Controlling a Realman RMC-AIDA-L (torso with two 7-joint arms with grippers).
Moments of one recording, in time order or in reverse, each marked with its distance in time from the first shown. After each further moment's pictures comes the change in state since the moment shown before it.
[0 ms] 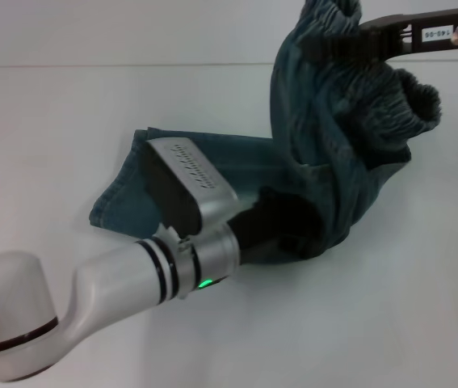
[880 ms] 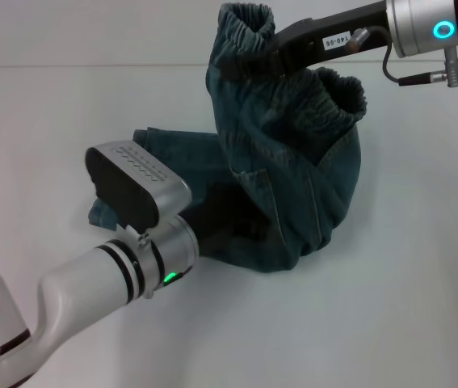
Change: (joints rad) left arm 0.098 0.000 -0.117 0.026 -0.004 -0.066 0.031; right arm 0.121 0.045 -0.179 0.046 -0.047 0.128 0.001
